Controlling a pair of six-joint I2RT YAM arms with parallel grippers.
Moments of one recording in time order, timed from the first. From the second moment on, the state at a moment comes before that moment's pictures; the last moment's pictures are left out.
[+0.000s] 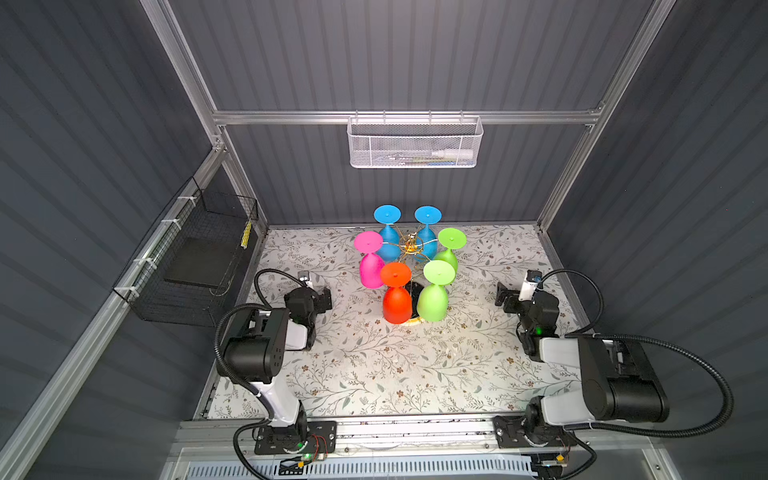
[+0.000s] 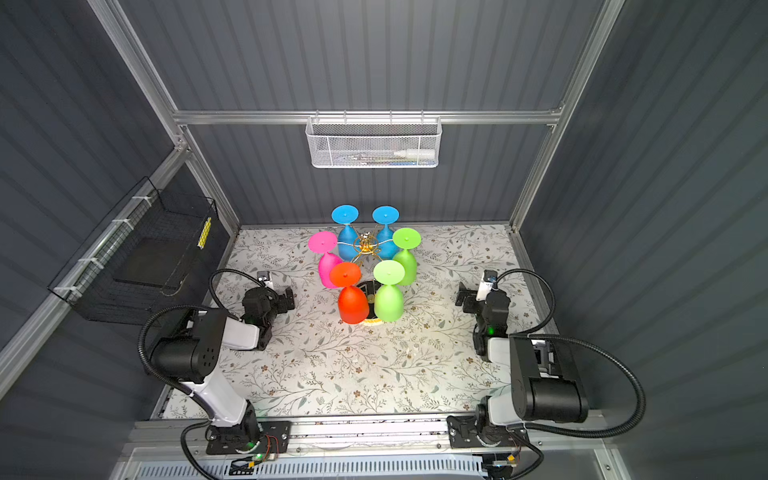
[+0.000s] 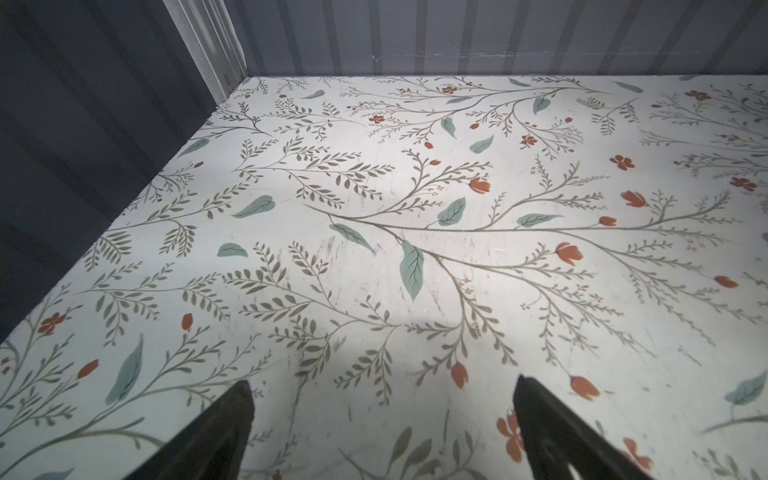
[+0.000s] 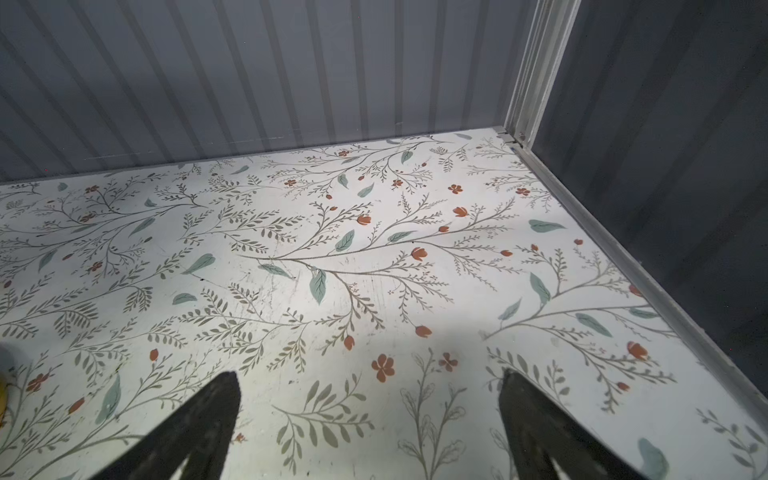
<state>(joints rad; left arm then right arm) -0.06 1.74 0.48 0.83 -0.16 -0.01 -0.07 1.45 0.32 0.85 -0.04 0.04</state>
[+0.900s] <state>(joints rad) -0.06 1.74 0.48 0.83 -0.16 -0.01 -0.07 1.45 0.32 0.85 -0.05 0.04</state>
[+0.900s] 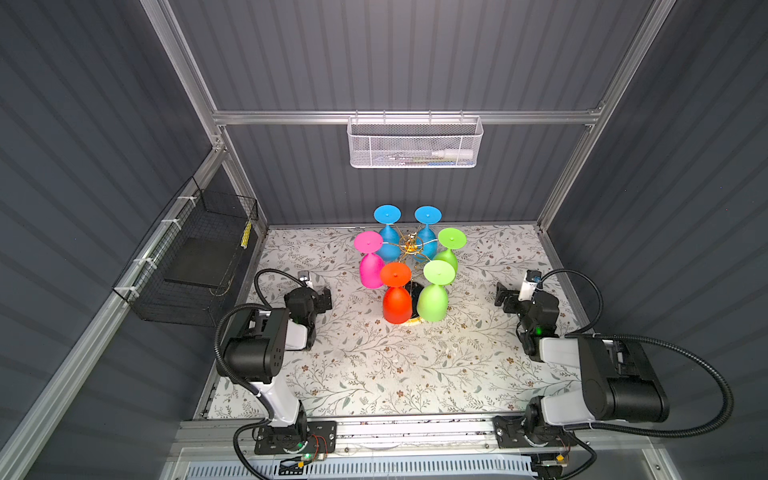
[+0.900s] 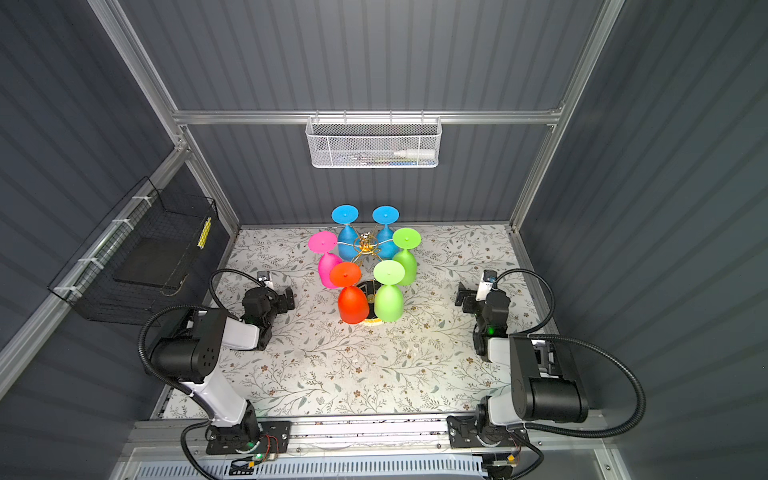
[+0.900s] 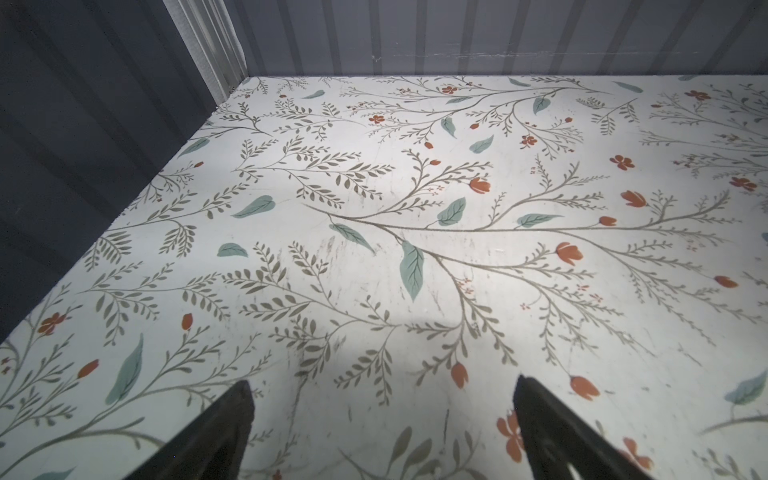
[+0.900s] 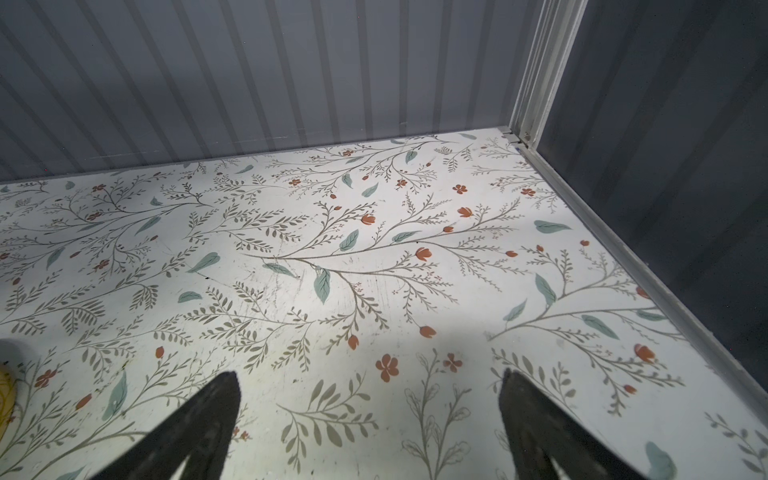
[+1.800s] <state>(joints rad) -0.06 1.27 0.76 0.18 -0.16 -0.15 -0.17 0.93 0.70 -0.05 -0.28 0.49</state>
